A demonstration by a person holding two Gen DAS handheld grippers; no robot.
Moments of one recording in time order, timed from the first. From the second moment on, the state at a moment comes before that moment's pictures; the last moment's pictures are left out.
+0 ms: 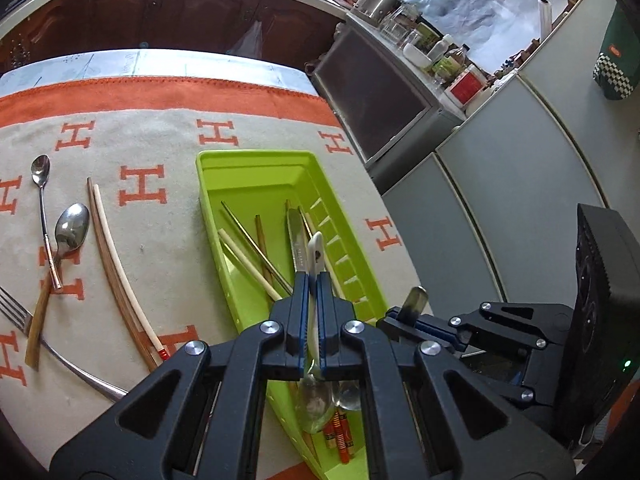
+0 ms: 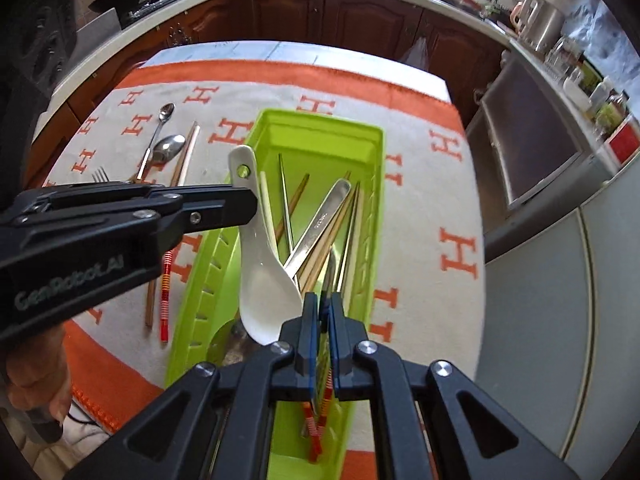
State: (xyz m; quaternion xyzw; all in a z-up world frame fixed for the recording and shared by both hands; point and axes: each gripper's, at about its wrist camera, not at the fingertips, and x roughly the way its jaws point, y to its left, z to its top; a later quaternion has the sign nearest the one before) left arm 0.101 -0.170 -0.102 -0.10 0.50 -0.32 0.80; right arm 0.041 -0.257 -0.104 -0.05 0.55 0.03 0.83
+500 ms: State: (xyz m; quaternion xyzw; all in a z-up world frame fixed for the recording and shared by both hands) left arm 0.114 -0.111 -0.099 -0.12 0.52 -0.24 0.81; right arm 0.047 -0.242 -0.098 0.04 0.52 0.06 0.85
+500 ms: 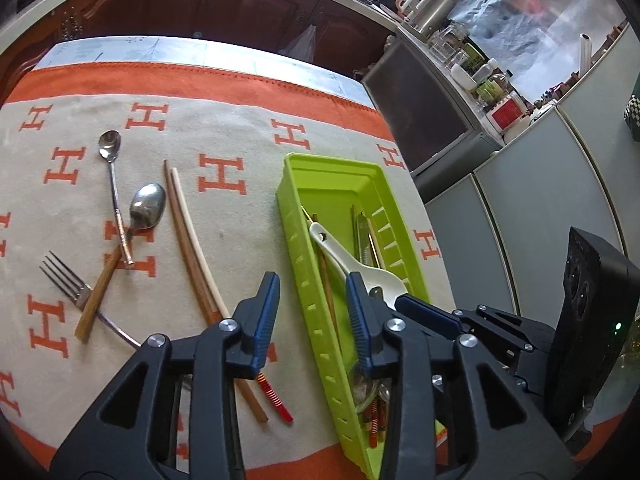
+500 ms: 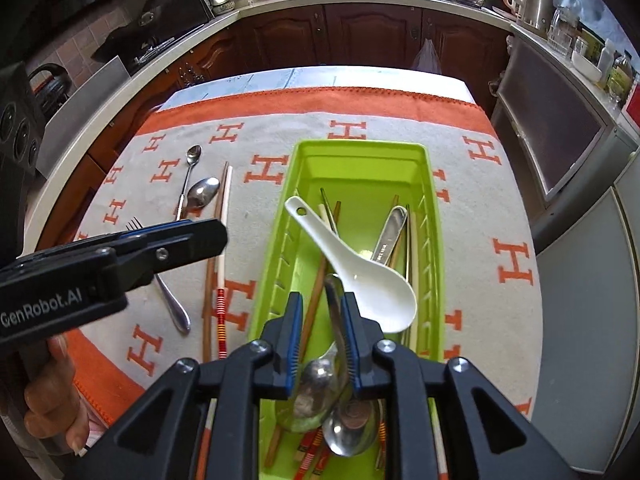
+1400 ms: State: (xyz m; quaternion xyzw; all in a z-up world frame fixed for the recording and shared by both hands) left arm 0.072 -0.024 -0.101 -0.03 0.54 -0.11 0.83; right arm 0.032 -0.193 -0.099 0.06 0.54 0.06 0.84
